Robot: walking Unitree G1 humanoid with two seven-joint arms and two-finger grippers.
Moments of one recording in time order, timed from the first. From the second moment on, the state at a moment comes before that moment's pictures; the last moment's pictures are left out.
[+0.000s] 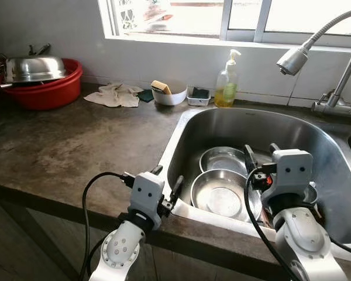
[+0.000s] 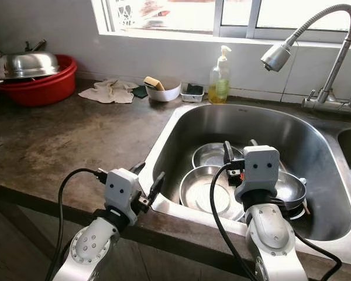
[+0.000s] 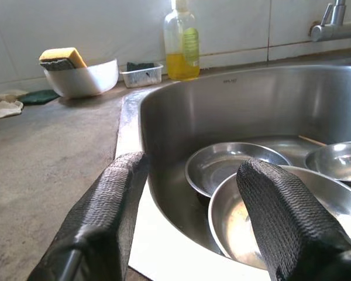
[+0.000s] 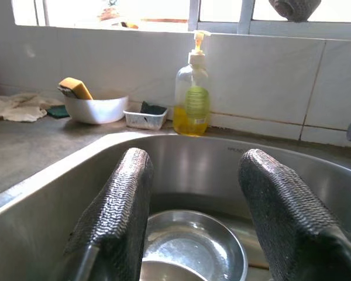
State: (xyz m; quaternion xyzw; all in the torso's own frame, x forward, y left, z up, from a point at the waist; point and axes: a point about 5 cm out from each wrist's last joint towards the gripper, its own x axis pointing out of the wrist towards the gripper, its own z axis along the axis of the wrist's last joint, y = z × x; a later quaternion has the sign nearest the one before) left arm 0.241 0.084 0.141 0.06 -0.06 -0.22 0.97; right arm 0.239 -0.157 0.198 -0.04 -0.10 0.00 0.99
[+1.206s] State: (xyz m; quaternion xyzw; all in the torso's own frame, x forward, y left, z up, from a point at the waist) left arm 0.238 0.084 0.140 0.07 -0.06 -0.23 0.97; right arm 0.235 -0.144 0.177 -0.01 -0.06 0.03 1.00
